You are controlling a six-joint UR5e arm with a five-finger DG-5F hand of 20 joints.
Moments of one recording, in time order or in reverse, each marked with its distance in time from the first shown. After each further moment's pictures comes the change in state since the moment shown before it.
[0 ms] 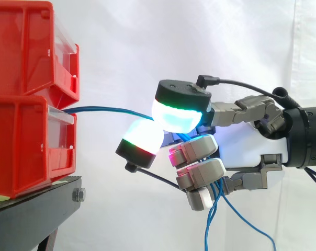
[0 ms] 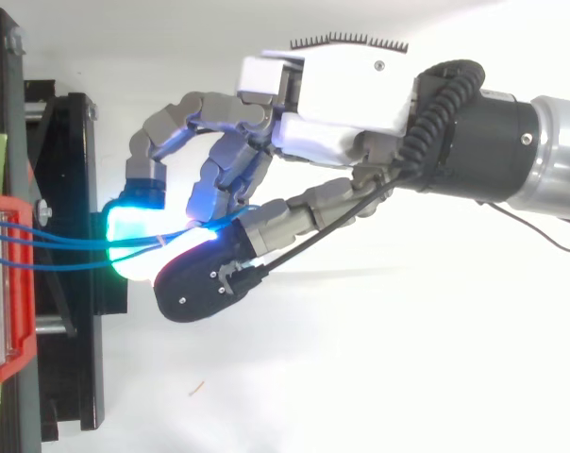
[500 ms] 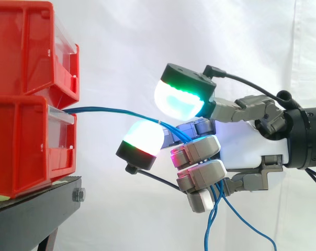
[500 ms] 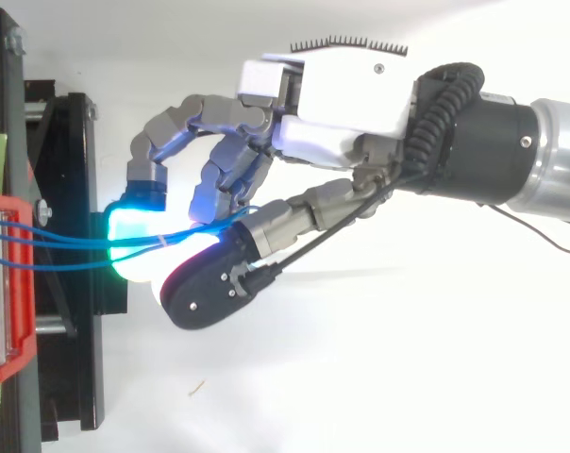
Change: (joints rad) arm 0.002 0.000 0.000 -0.005 0.003 0.000
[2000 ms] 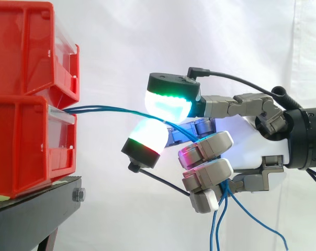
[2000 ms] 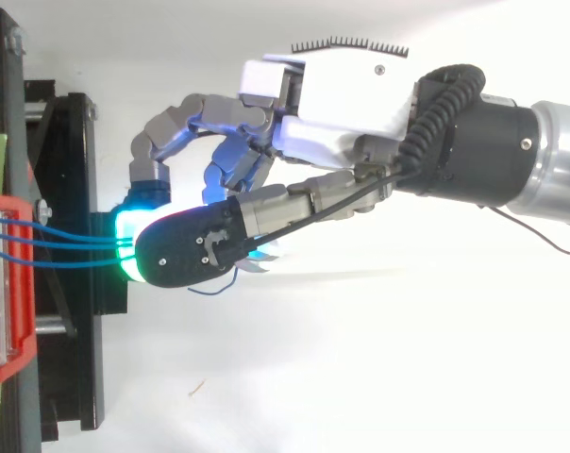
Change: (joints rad) arm 0.003 0.000 0.000 -0.004 0.011 0.000
